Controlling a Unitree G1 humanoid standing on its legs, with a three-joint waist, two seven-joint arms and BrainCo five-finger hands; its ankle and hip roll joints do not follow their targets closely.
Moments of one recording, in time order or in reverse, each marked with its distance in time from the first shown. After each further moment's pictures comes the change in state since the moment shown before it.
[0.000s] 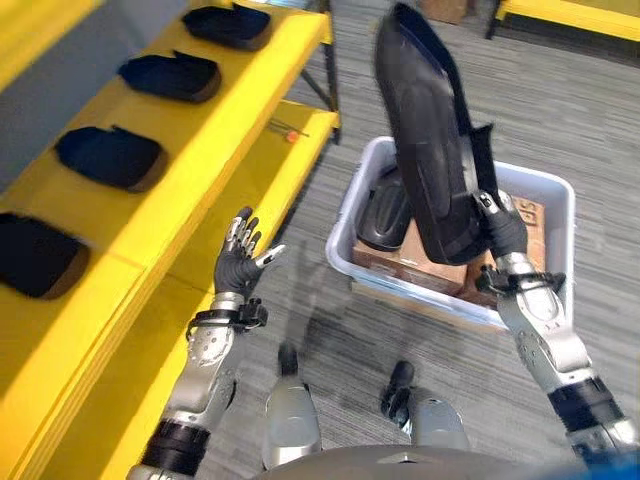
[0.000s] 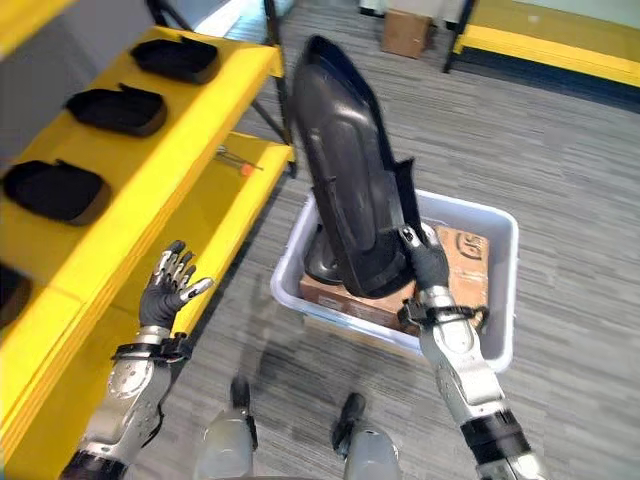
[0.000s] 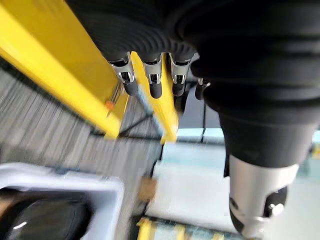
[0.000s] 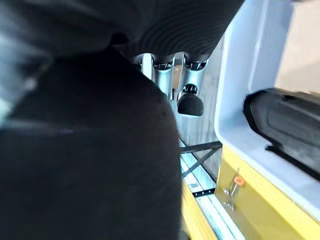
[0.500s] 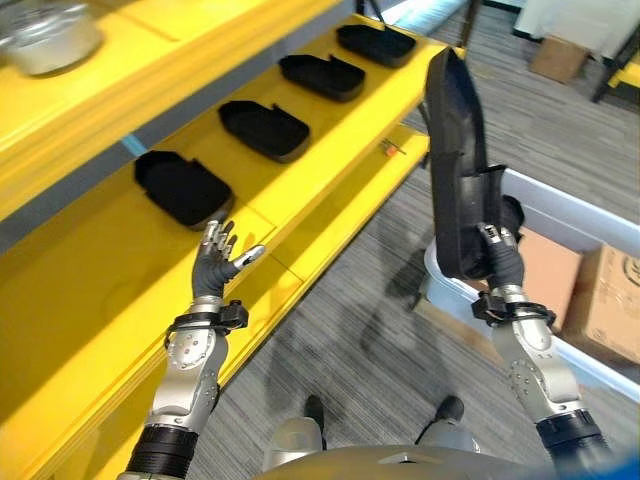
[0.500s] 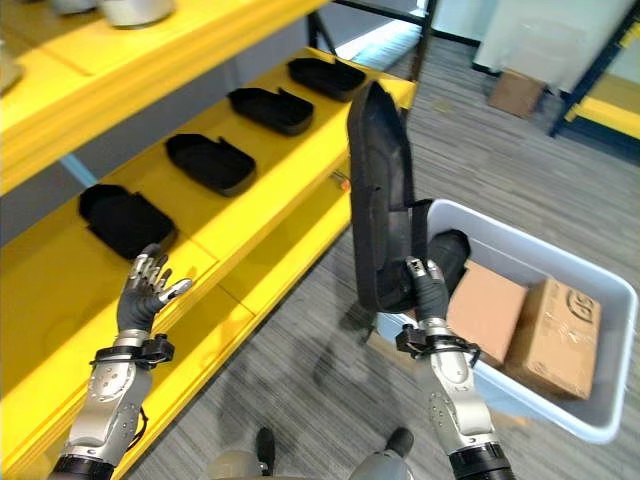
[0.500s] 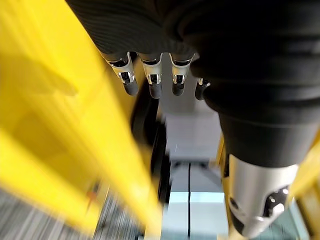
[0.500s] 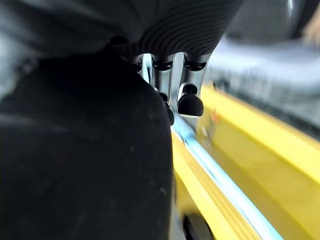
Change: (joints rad) left arm 0.004 0.063 0.101 0.015 0.025 0.007 -0.004; right arm 0.091 0.119 -0.011 0.022 0.016 0.042 0.026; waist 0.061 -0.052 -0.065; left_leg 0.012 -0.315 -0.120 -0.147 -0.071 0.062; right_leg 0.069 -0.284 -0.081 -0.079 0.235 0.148
